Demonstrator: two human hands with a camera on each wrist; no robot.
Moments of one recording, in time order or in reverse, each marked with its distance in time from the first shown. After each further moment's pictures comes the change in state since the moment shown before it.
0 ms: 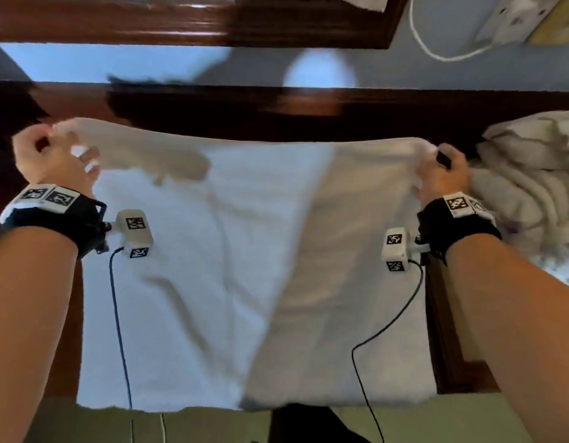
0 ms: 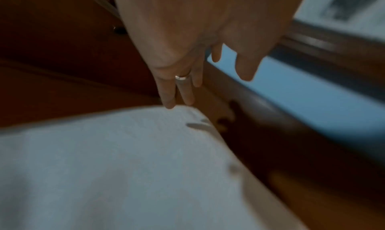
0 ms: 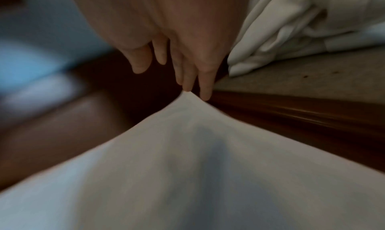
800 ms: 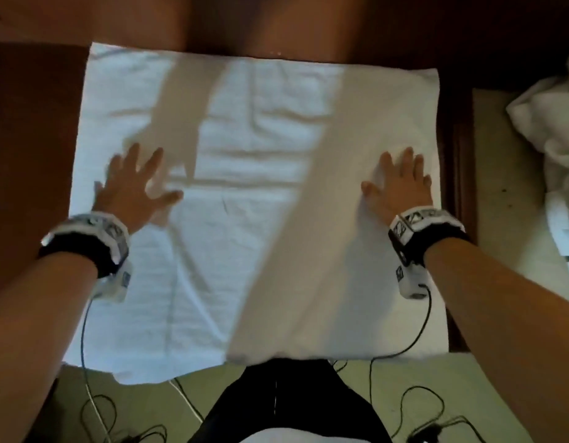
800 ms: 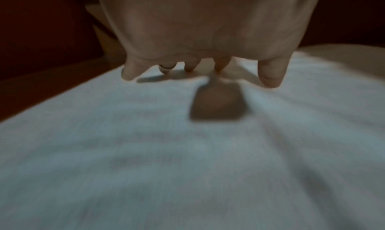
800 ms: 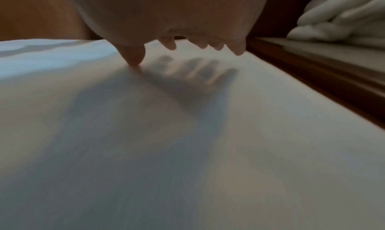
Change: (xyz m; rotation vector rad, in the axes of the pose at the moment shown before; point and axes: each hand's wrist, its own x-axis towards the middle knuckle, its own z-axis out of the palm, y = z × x) left_hand -0.060 -0.168 -0.039 1.546 -0.861 0.109; right_hand -0.045 0.140 0.036 -1.397 -0.609 -0.284
